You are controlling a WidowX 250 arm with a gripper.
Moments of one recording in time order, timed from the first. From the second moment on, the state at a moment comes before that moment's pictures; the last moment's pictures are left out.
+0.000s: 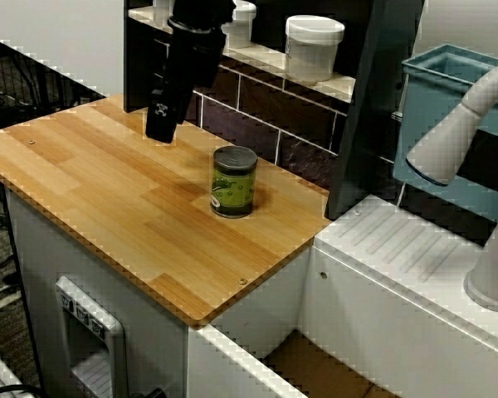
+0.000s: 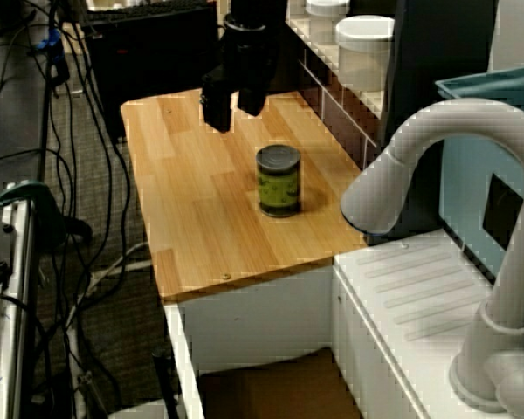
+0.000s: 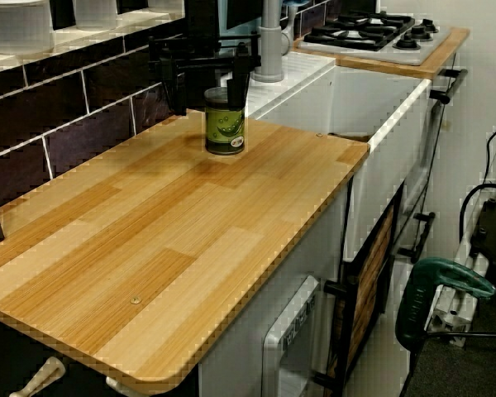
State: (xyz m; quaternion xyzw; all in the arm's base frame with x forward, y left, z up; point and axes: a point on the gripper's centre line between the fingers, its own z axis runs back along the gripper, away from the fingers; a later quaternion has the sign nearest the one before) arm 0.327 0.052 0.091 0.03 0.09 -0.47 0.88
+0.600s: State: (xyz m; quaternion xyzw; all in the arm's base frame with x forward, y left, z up) arm 0.334 0.033 0.071 0.04 0.10 -0.47 0.88
